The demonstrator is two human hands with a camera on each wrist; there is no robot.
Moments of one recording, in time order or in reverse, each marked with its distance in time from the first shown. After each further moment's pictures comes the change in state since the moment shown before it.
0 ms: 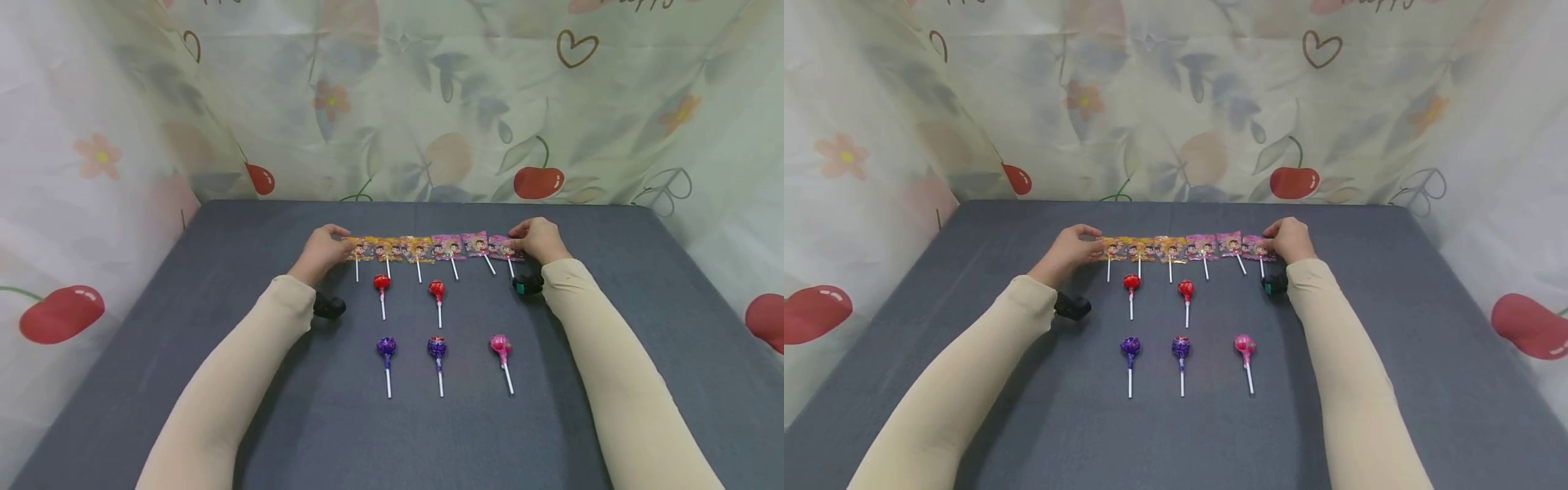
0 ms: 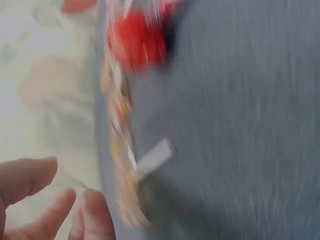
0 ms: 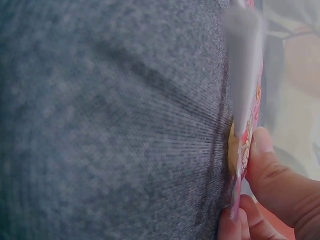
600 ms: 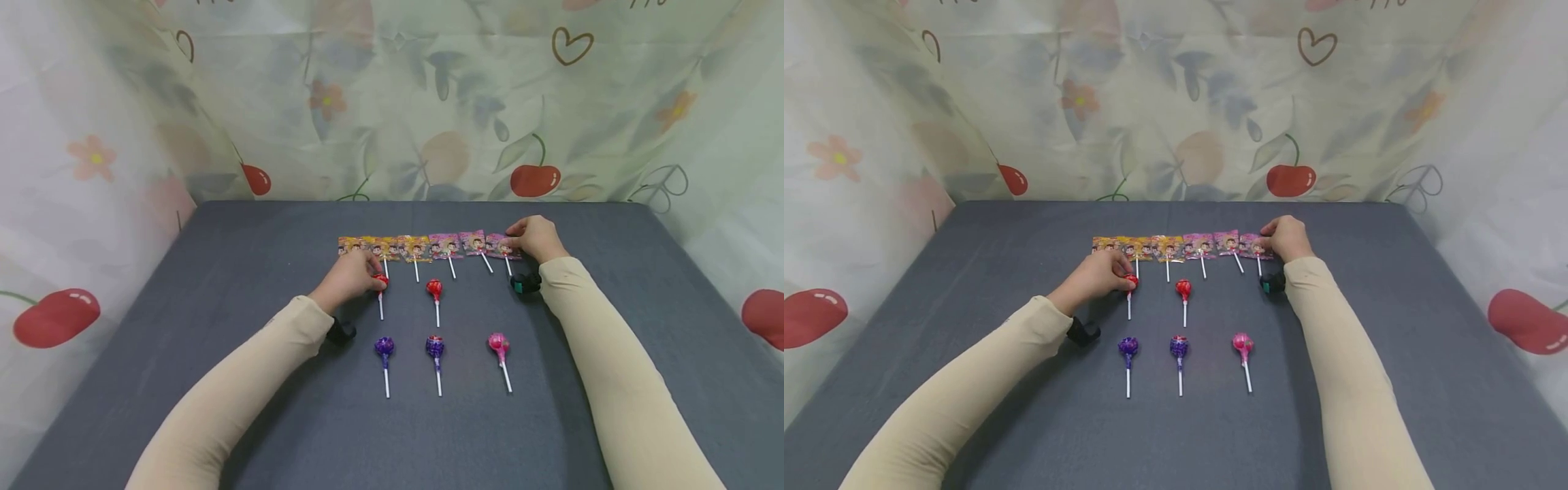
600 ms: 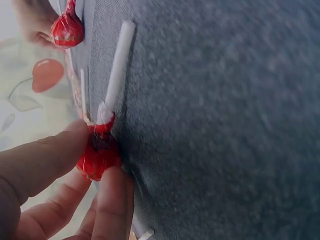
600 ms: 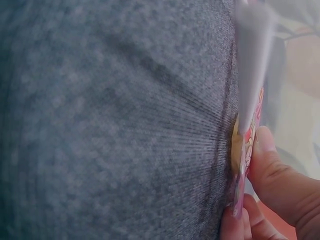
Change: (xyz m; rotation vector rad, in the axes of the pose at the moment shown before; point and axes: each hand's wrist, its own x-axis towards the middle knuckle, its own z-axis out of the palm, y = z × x) left_hand -0.029 0.001 0.041 0.487 -0.137 0.287; right_hand -0.001 -0.002 0.000 -0.006 0.009 0.011
